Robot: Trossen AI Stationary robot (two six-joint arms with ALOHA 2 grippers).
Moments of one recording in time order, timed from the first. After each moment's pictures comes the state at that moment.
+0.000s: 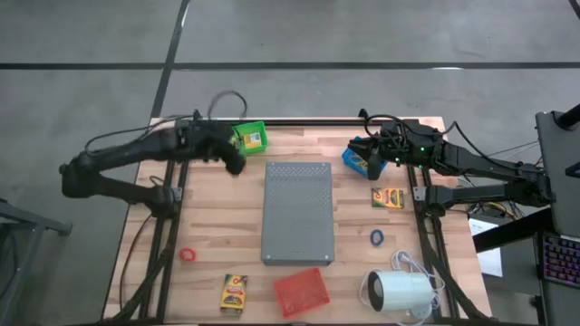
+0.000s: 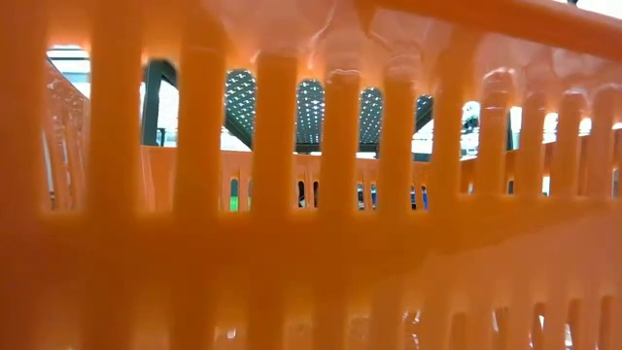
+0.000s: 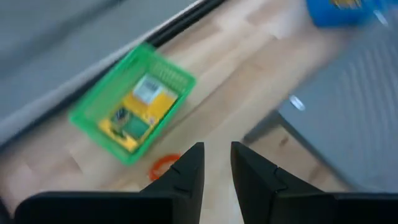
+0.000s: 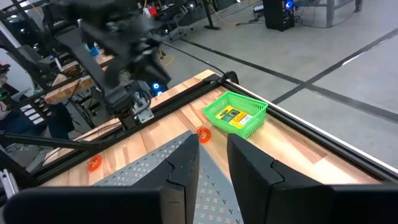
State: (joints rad) left arm 0.31 1.13 1.07 -0.87 -0.28 -0.39; right arm -0.26 0.83 0.79 -0.18 0.09 0.39
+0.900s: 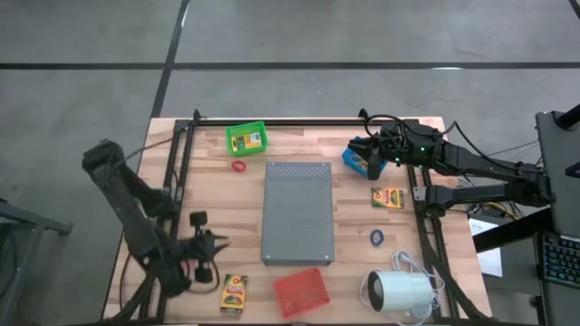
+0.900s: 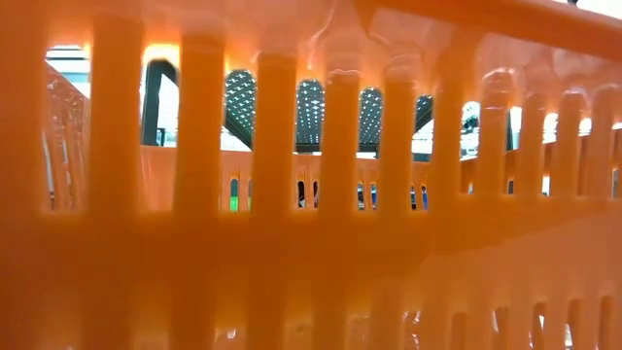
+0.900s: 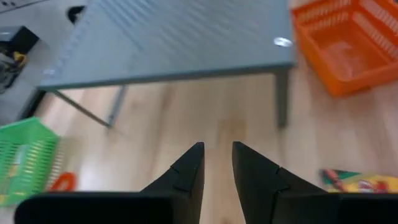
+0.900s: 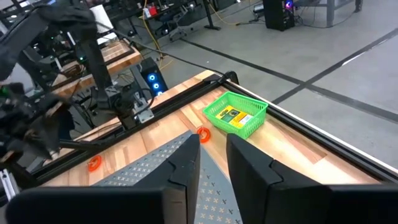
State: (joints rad) left arm -0.96 1.34 1.00 -0.94 -0.85 -0.83; right arm -0.26 0.83 0.79 -0.18 0.09 0.39
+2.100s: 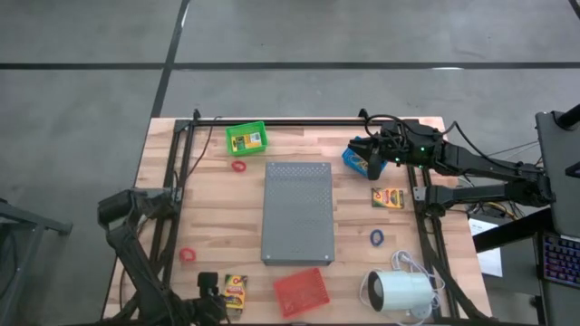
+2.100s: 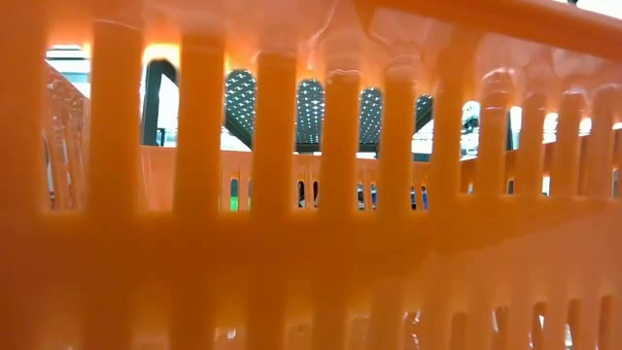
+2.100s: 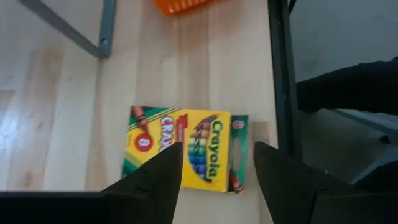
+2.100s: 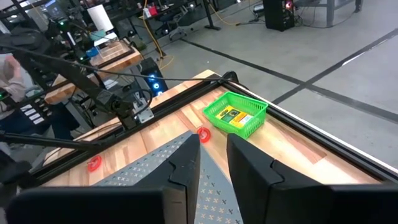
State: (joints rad) left arm -1.10 1.89 1.39 -0.88 -0.50 -1.03; right arm -0.26 0.83 0.79 -0.18 0.09 0.39
